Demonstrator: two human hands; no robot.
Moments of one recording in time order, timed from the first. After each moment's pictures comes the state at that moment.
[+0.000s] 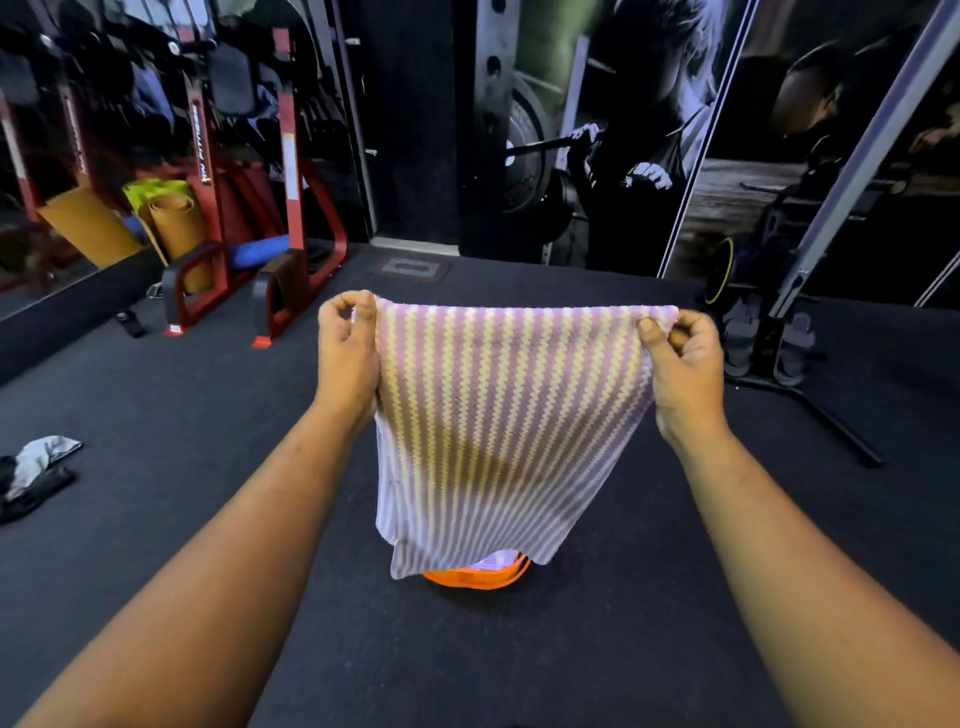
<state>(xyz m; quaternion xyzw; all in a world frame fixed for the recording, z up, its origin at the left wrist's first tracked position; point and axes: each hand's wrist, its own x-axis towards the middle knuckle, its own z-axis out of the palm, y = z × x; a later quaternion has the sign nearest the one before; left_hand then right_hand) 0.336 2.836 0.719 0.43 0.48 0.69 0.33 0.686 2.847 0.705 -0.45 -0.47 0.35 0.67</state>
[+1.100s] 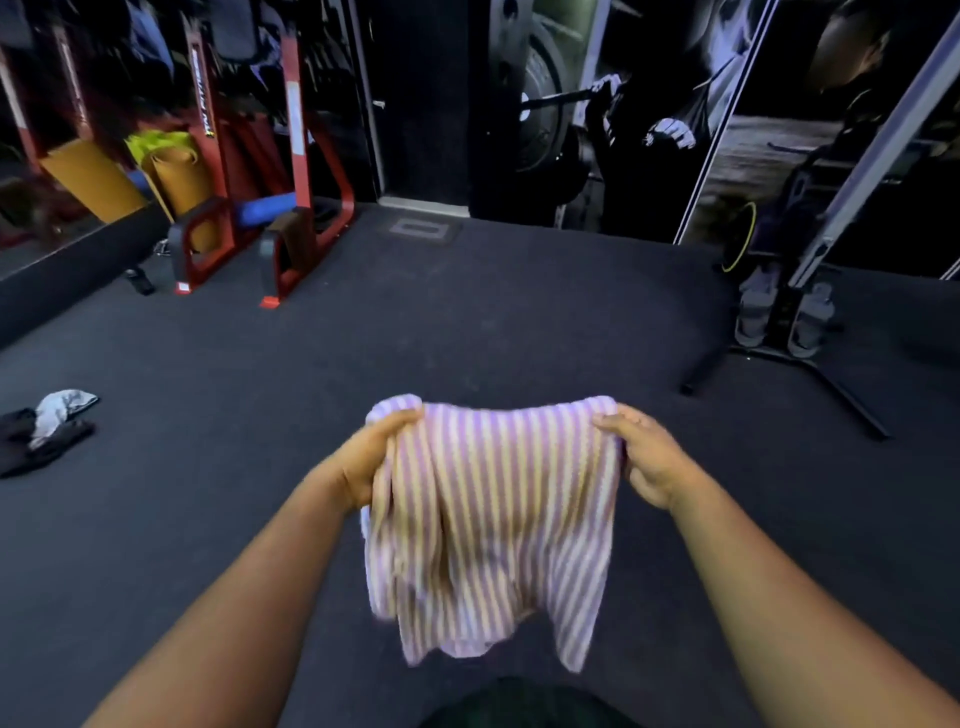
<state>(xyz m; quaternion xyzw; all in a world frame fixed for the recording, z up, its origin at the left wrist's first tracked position) 0.335 2.747 0.614 0.29 0.53 0.46 0.65 0.669 2.790 0.606 -0.51 -0.41 0.64 0.40</state>
